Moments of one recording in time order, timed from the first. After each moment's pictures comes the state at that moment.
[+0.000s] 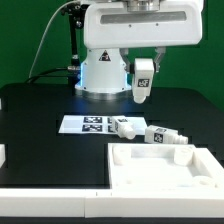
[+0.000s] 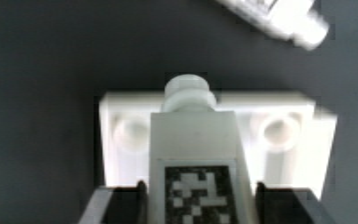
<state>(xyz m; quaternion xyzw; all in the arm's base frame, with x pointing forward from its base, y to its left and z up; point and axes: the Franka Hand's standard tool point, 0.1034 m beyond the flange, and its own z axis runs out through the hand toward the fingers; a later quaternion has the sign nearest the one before) 0.498 0.032 0.159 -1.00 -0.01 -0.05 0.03</state>
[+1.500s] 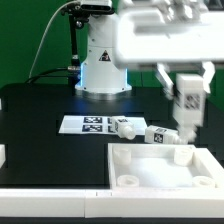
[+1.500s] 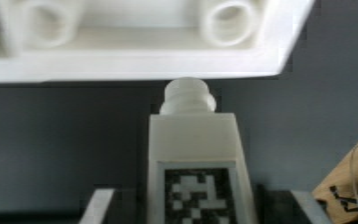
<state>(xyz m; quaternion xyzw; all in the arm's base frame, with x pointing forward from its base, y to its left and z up) 0.617 0.105 0.135 -0.96 0.00 -0.29 0.03</state>
